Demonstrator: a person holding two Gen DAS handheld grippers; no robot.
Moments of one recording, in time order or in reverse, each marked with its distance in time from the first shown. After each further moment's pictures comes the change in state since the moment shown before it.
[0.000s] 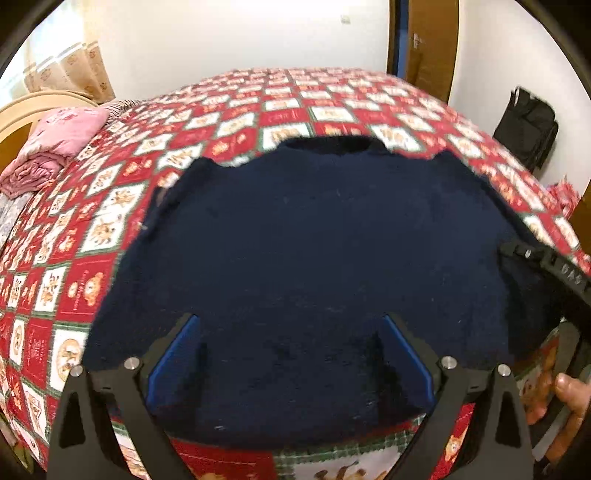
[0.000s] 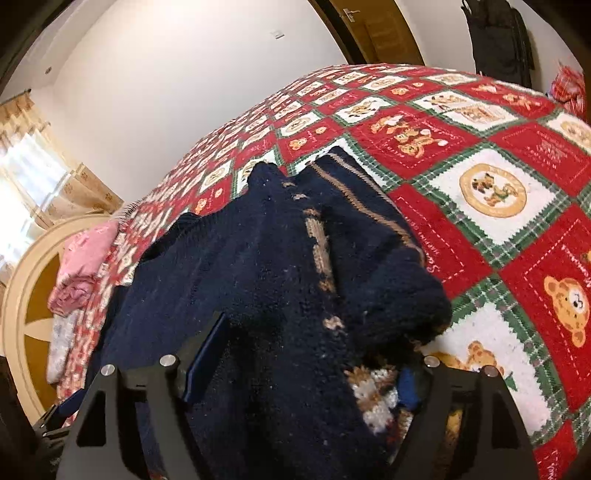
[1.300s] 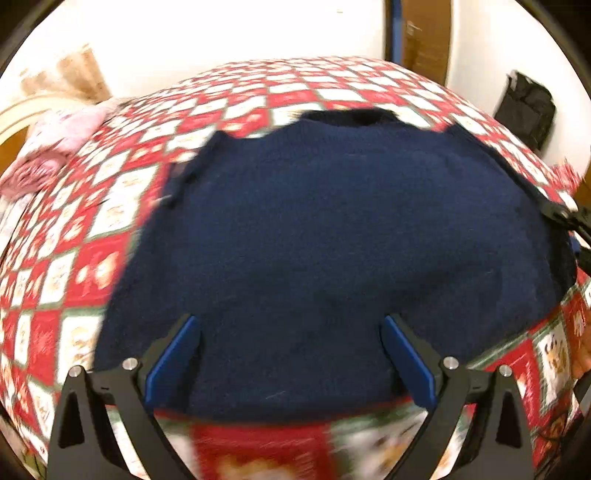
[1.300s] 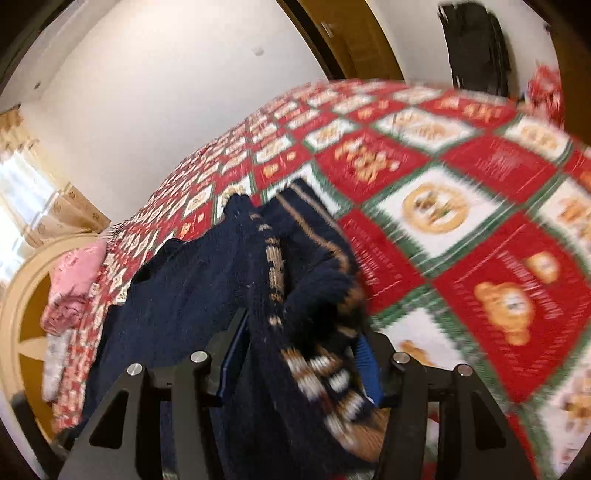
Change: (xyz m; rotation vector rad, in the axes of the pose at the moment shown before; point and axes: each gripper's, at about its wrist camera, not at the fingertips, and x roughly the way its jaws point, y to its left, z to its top) left arm -0.008 0.043 -0.026 0.017 0.009 0.011; right arm -0.044 -0.017 0.001 0.044 -0.078 -0.064
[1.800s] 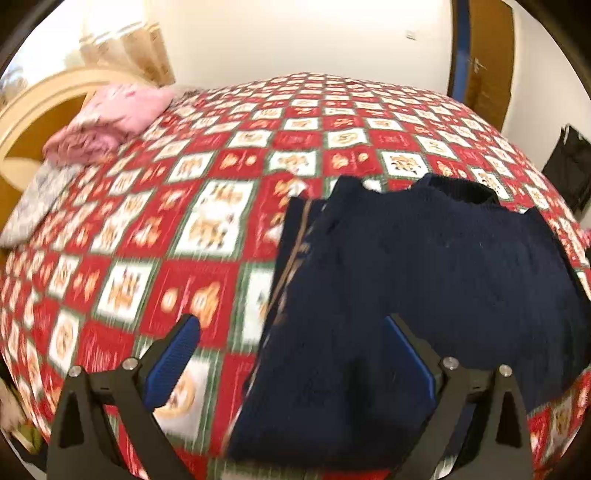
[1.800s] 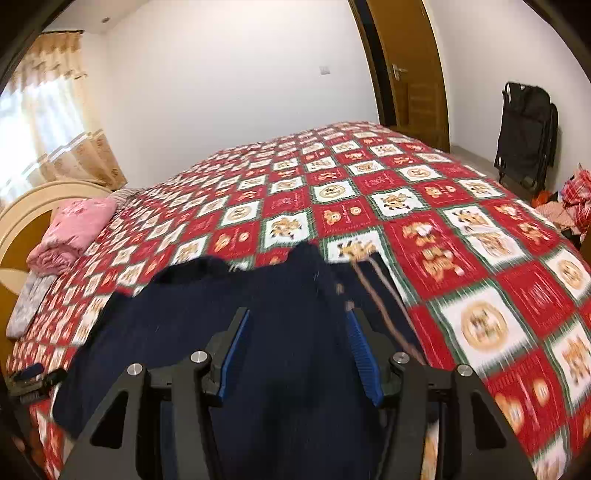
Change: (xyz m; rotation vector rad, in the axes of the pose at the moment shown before) left arm 0.007 0.078 0.051 -0.147 -0.040 0.139; right arm 0.017 0.080 0.045 -0.285 -0.057 -0.010
